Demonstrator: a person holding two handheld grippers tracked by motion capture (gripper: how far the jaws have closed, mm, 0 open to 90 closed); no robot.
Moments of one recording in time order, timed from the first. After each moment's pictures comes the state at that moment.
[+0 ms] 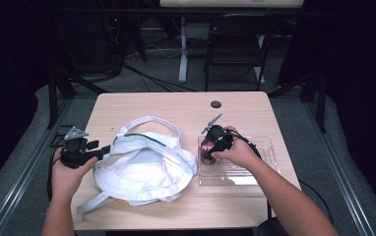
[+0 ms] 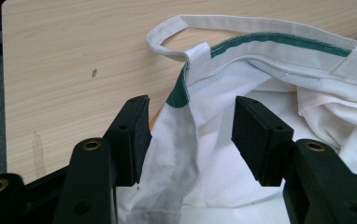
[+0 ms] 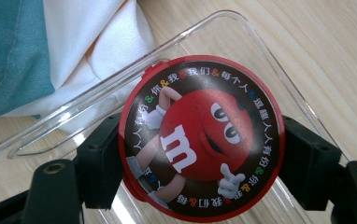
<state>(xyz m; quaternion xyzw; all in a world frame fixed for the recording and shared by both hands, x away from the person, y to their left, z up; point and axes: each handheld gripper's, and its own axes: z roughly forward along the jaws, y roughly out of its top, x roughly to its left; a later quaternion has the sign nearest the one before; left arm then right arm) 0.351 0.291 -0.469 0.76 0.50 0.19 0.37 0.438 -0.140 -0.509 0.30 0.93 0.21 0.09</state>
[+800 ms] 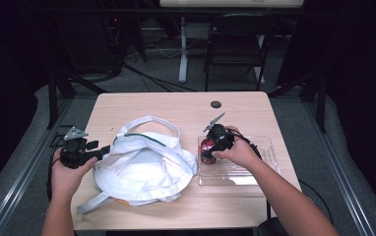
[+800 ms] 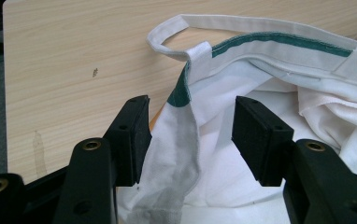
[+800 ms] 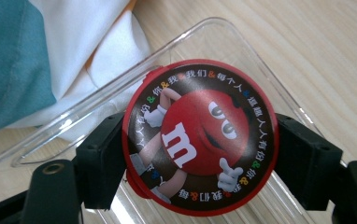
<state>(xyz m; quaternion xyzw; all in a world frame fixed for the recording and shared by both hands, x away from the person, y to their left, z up) 0.351 0.291 -0.470 0.76 0.51 0.19 0.37 0.438 -0.145 -0.507 0.32 0.92 0.23 0.09</state>
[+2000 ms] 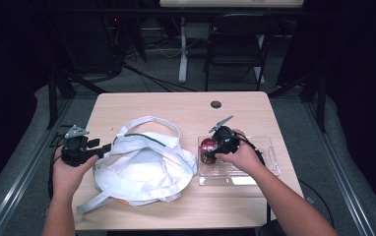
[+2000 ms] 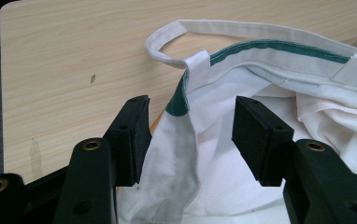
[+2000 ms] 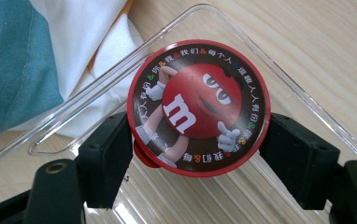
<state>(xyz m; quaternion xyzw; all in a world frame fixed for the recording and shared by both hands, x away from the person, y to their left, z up) 0.356 0.289 -0.468 0.76 0.50 0.19 0.38 0.424 -0.158 -0.506 0.35 0.90 0.25 0.09</state>
